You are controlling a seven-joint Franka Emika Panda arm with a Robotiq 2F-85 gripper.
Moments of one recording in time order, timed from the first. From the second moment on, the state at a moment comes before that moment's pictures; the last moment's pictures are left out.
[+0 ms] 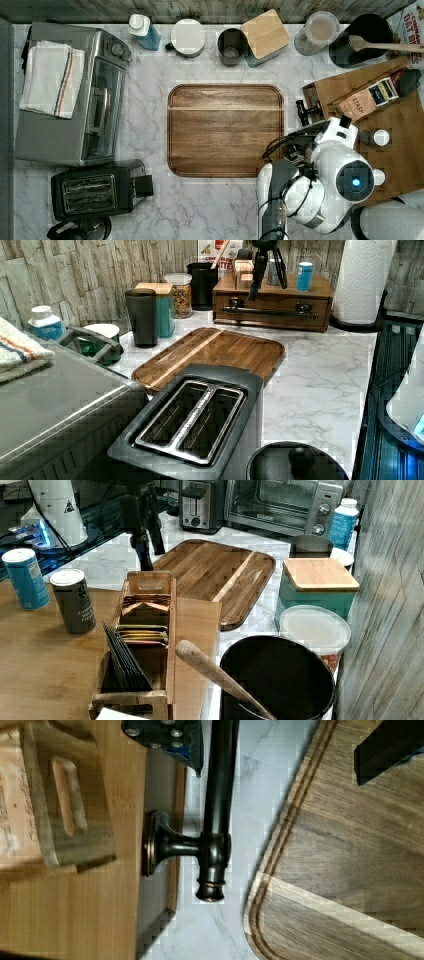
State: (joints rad) arm -0.17 -0.03 -0.28 -2.44 0.06 1.03 -1.64
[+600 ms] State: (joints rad) arm -0.17 0.00 -0.31 -2.46 0.10 1.09 -1.64
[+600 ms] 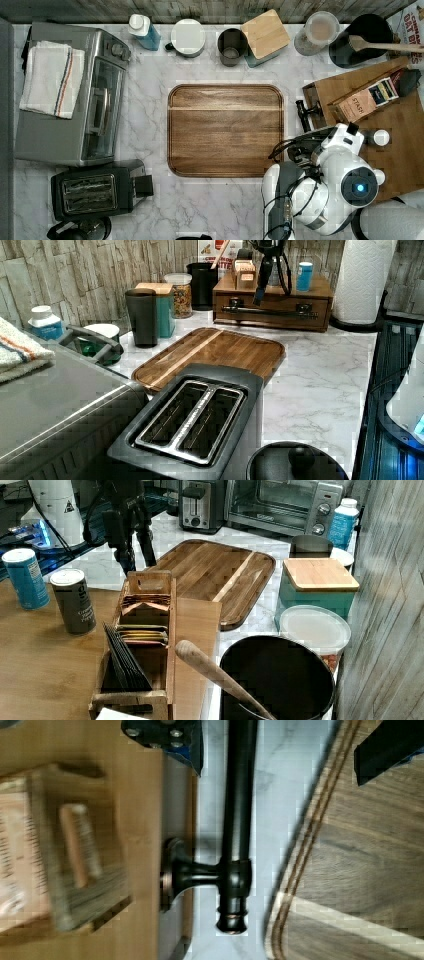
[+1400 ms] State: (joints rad) arm -0.17 0.05 -0.31 -2.54 0.22 1.28 -1.64
